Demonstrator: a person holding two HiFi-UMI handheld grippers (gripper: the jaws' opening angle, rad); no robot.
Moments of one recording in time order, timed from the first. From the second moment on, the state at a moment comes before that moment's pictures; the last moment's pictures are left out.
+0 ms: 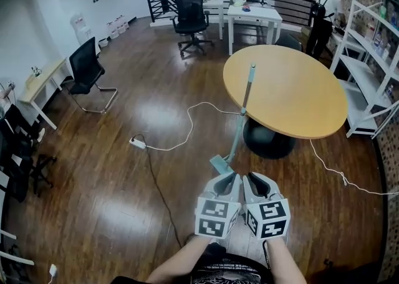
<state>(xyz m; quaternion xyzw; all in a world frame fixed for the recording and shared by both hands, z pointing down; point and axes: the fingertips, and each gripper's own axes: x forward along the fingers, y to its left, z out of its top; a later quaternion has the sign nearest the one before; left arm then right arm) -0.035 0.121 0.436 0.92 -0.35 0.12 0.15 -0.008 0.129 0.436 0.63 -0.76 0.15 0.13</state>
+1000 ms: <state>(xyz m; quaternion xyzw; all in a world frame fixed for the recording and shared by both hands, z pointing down) 0.010 -0.049 0.439 0.93 -0.33 0.13 0.13 0.050 -0.054 0.436 0.66 -0.73 0.14 0.10</state>
